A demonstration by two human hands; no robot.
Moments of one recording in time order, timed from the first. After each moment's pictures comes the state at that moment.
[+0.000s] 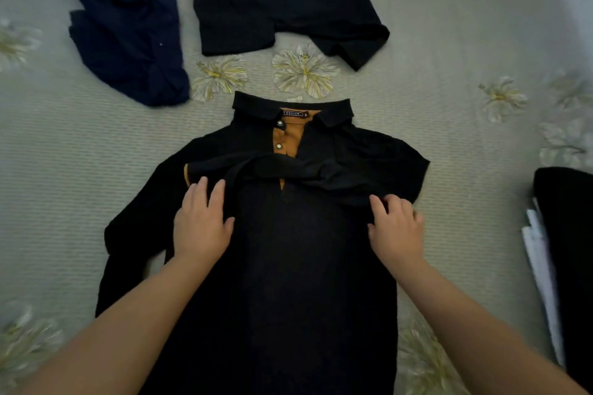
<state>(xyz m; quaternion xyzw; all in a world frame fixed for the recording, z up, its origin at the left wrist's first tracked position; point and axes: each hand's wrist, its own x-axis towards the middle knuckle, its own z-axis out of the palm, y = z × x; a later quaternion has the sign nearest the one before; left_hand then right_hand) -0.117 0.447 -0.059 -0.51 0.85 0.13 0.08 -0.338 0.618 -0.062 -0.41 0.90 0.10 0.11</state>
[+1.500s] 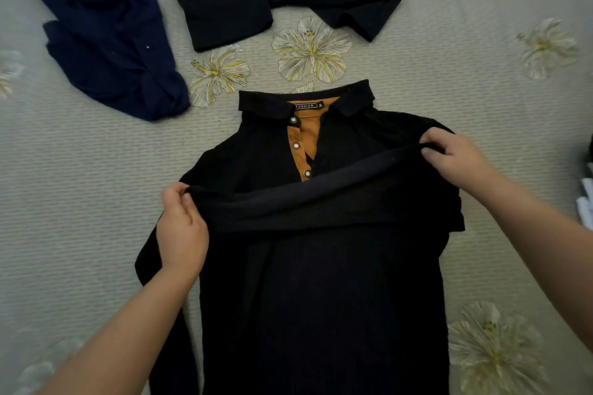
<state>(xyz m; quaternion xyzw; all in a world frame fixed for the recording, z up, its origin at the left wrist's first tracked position) -0.101 0.392 -0.044 -0.61 0.71 0.30 -0.19 -0.428 0.560 -0.036 -0.37 0.88 -0.19 0.24</state>
